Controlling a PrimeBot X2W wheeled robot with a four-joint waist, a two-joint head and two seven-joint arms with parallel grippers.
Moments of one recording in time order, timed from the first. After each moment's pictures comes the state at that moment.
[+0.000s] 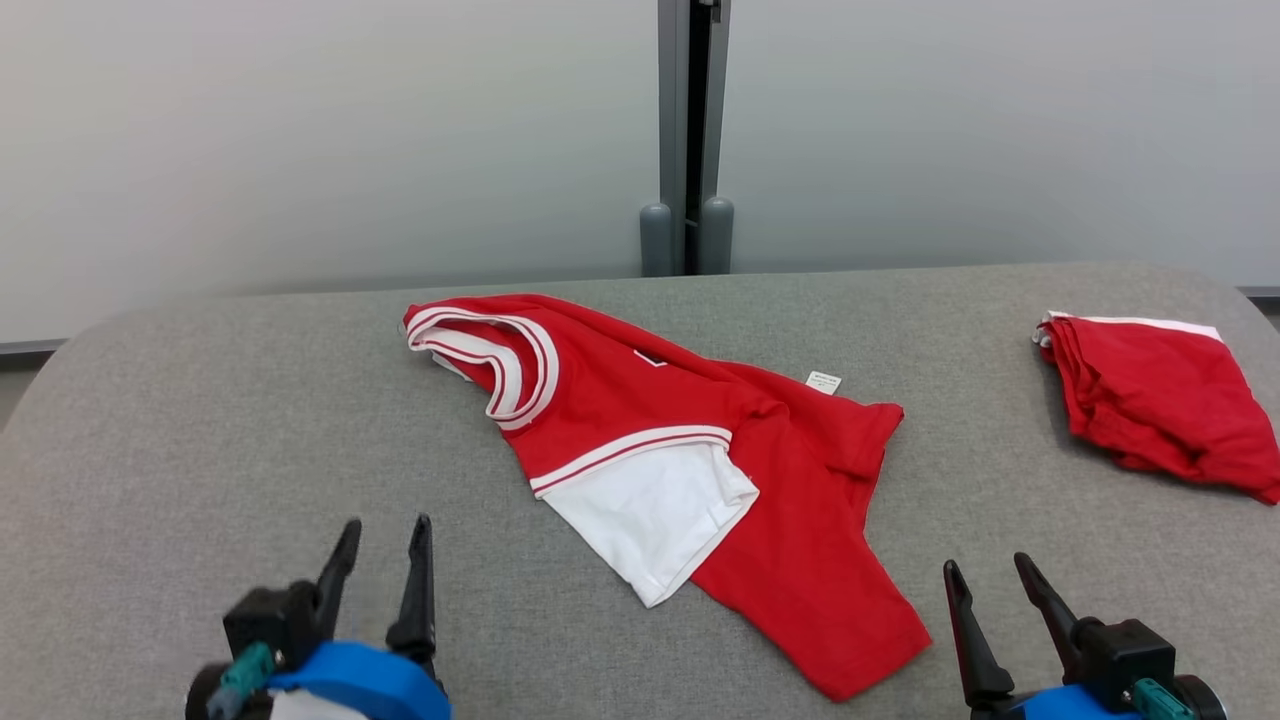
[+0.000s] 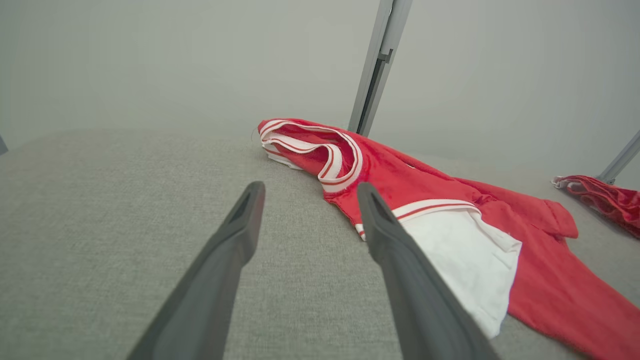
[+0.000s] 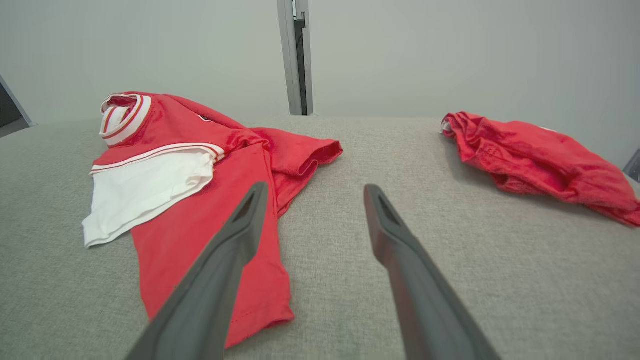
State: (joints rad) left arm -0.15 0.24 -0.37 0.45 -0.55 0.01 -0.26; right arm -0.01 -0.05 0.00 0.36 0.07 0.13 -0.26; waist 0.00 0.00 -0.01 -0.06
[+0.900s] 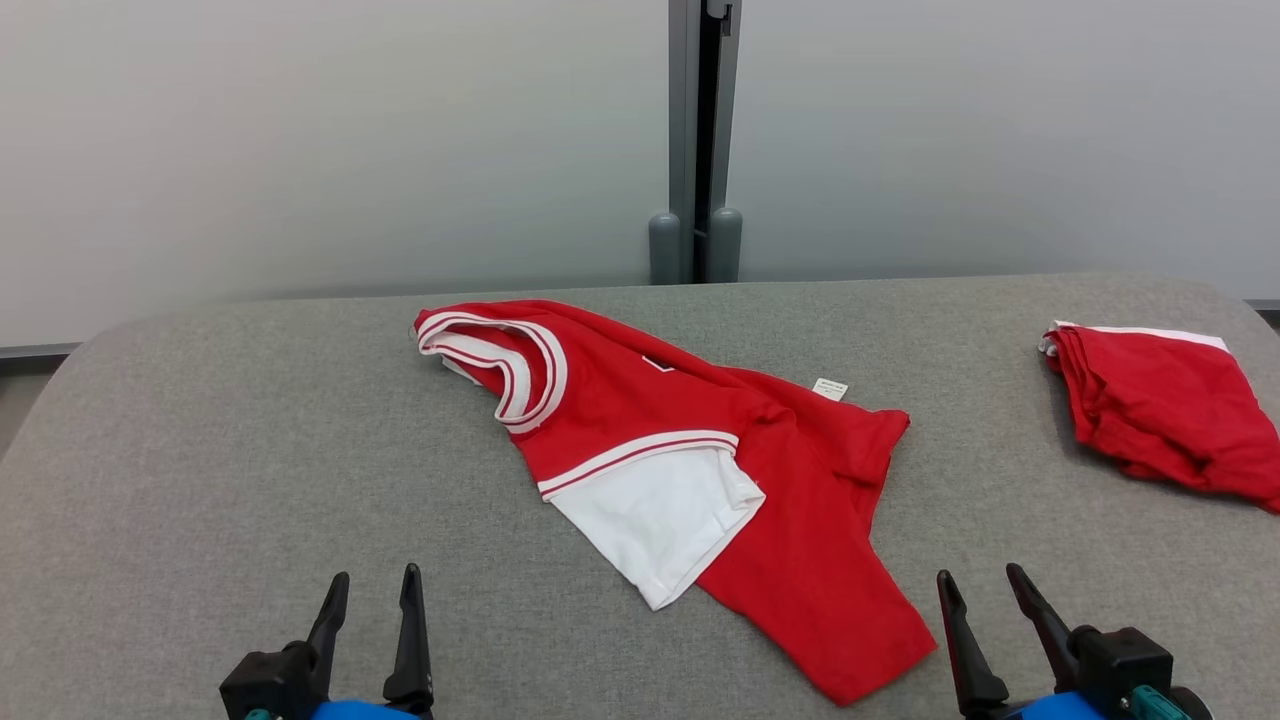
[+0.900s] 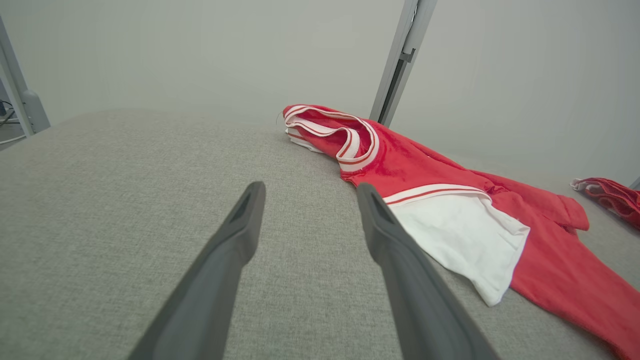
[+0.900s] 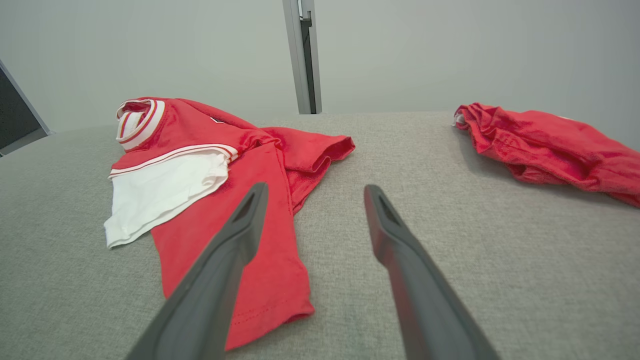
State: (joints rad) left arm 0.02 0.16 -0.25 0.34 -0.43 0.02 -0.26; right arm 0.01 -0.05 0.02 0.37 0.12 0.13 -0.26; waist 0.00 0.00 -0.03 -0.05
